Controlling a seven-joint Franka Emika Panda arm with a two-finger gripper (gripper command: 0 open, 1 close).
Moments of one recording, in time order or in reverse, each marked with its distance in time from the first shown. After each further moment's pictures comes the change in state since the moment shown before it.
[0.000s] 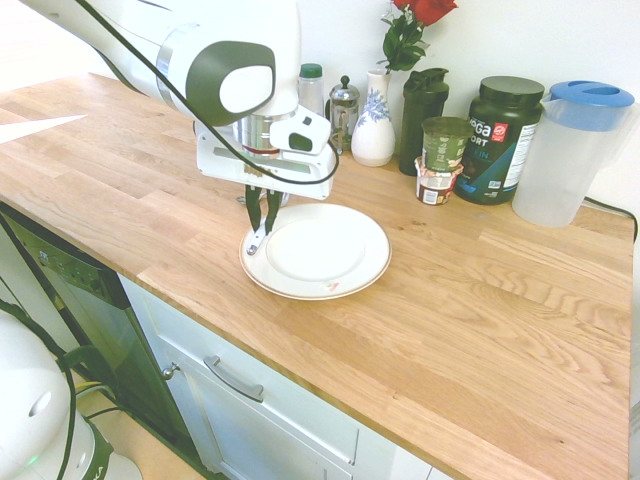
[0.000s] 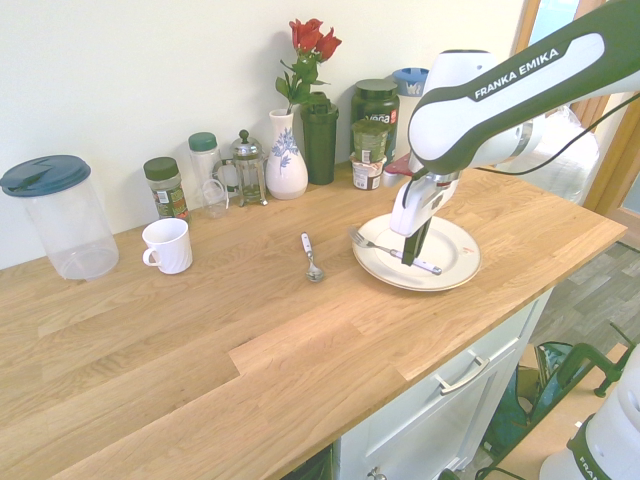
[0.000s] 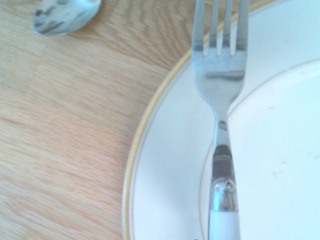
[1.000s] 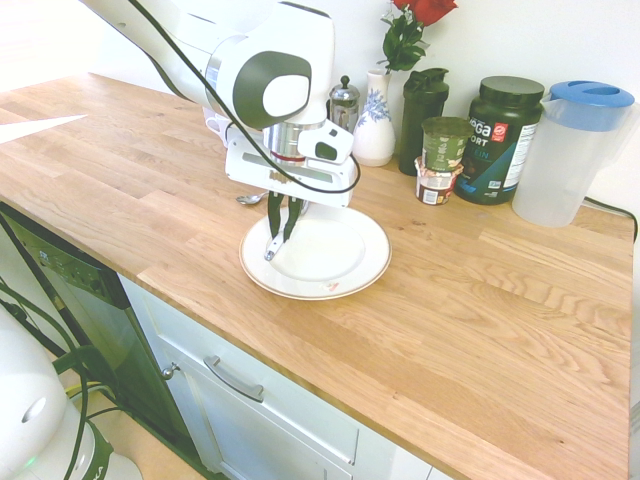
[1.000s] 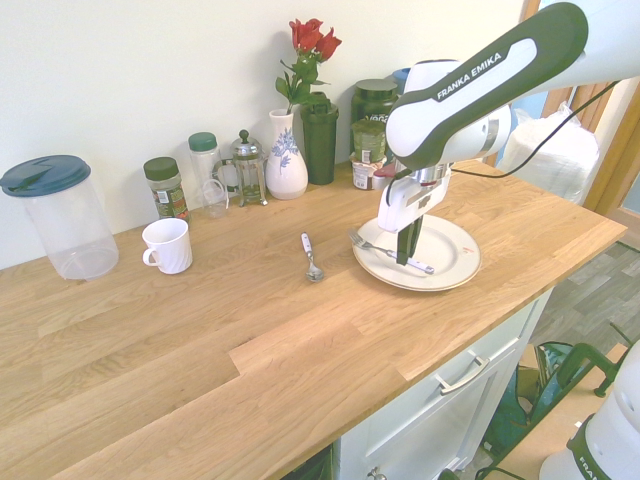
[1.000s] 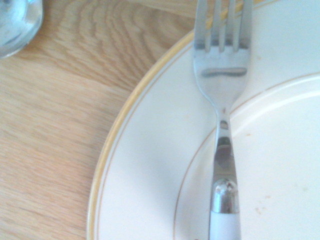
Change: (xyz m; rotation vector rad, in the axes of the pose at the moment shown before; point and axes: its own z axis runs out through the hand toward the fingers) arm 0.036 -0.012 0.019 -0.054 -0.076 0.046
